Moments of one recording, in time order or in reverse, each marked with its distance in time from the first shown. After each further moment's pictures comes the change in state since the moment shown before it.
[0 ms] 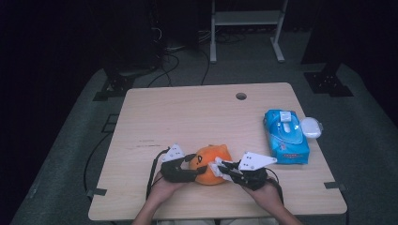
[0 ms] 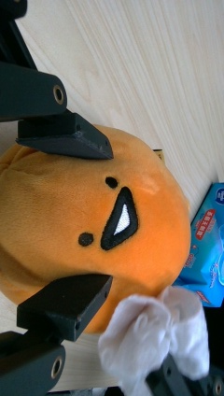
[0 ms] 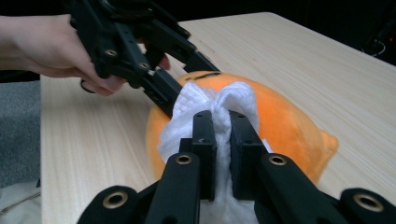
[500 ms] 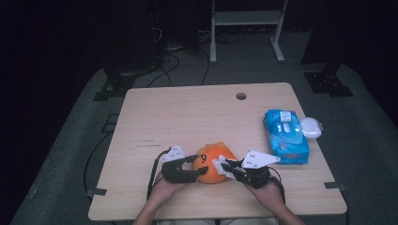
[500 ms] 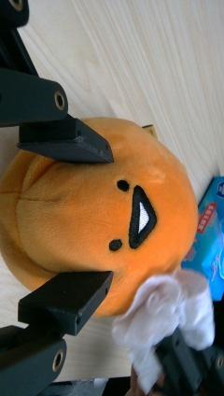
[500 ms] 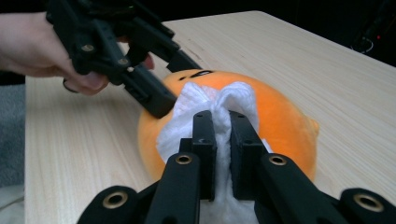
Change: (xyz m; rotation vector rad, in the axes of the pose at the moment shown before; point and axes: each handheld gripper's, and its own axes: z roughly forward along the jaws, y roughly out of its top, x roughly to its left) left arm -0.001 -0.001 0.001 0.006 -0.018 -0.007; right arm -0.003 -0.005 -0.002 -0.005 -0.032 -0.008
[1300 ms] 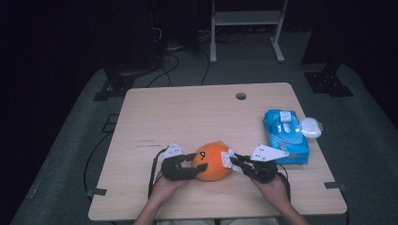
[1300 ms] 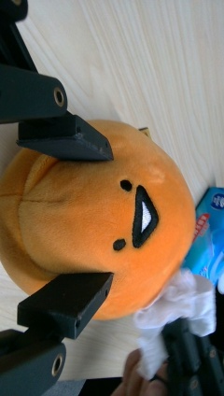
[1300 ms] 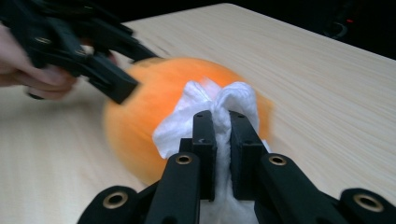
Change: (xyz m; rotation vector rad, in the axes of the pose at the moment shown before) left arm 0.003 0.002 0.005 -0.030 -0.008 -0.056; right arm -0.018 -0.005 -0.007 0.002 -0.050 0.081
